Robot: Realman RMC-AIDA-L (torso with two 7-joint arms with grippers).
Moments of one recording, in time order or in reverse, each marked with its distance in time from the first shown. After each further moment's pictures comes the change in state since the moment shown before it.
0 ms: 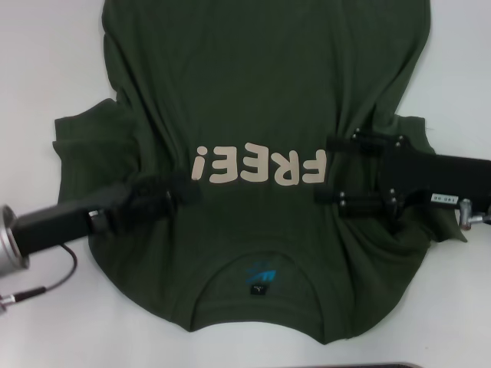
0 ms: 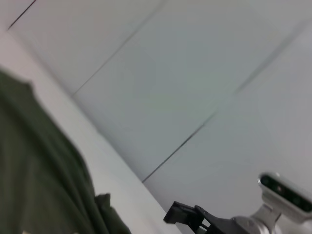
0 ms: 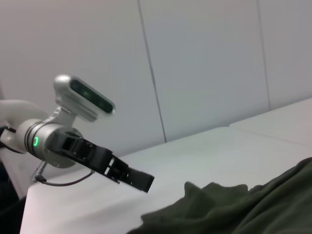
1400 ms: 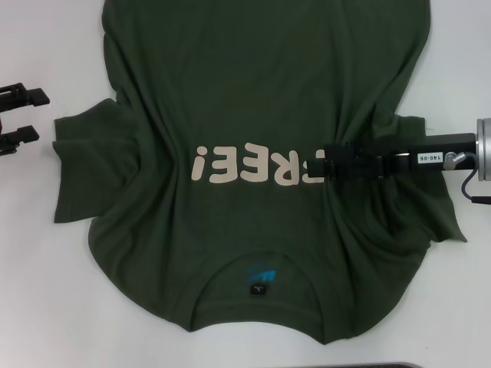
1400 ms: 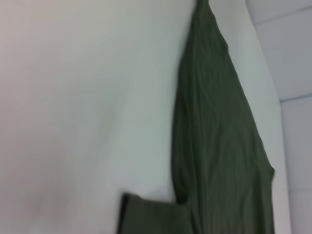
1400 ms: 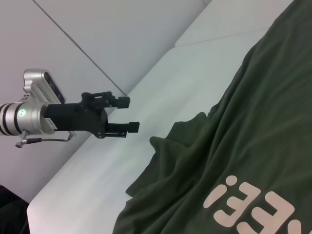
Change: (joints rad) left arm -0.119 0.223 -0.084 -0.111 0.187 -0.393 -1.062; right arm 0.128 -0.021 -0.011 -0.072 -0.182 0.101 0.712
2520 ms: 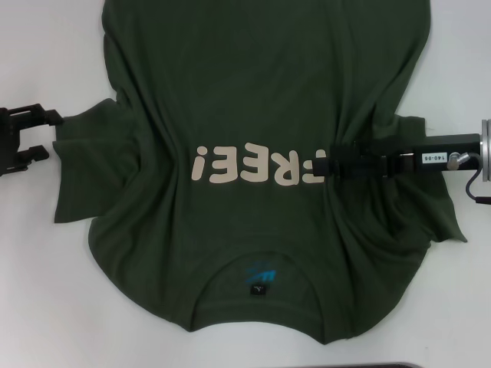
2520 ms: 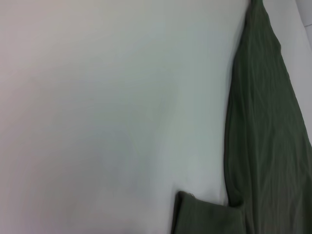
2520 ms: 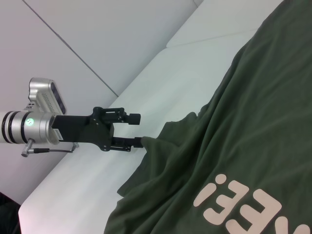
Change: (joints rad) left arm -0.032 -0.029 0.007 0.054 0.093 -0.138 -0.025; right arm -0.008 -0.005 0.002 -0.001 -0.001 0.013 0.000
